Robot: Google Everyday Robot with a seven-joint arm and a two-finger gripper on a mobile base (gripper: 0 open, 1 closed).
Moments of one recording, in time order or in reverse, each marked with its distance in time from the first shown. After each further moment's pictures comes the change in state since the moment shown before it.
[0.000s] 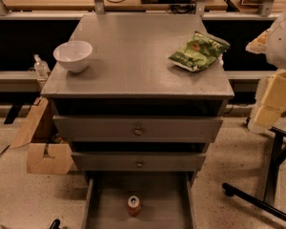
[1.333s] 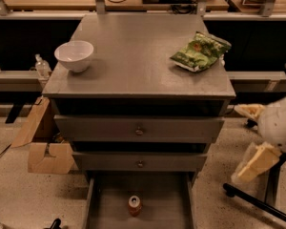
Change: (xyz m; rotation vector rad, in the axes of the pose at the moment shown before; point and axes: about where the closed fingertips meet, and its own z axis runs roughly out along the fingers) arm 0.044 0.050 0.133 -0.081 -0.345 0.086
